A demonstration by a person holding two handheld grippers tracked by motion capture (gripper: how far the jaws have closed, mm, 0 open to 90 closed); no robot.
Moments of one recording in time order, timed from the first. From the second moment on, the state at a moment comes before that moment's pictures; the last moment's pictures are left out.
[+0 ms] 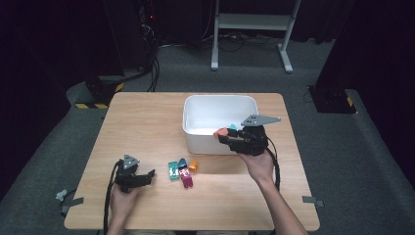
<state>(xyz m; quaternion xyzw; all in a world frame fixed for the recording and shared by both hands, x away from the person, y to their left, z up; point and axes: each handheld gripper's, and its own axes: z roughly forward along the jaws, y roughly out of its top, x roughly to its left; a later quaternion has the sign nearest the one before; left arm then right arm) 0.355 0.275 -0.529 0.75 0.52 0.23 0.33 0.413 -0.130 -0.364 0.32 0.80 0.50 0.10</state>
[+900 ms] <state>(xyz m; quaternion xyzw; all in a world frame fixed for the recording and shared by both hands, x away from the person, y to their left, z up) 0.355 0.275 -0.529 0.75 0.52 0.23 0.33 0.459 -0.137 -0.359 0.38 0.79 0.47 0.13</state>
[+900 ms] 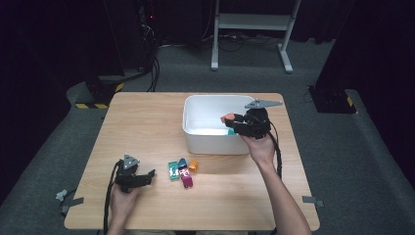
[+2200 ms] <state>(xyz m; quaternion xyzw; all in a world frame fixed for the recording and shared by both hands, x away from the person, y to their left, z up) 0.355 0.275 -0.529 0.75 0.52 0.23 0.33 0.433 -0.124 -0.365 0.36 0.77 0.50 0.15</state>
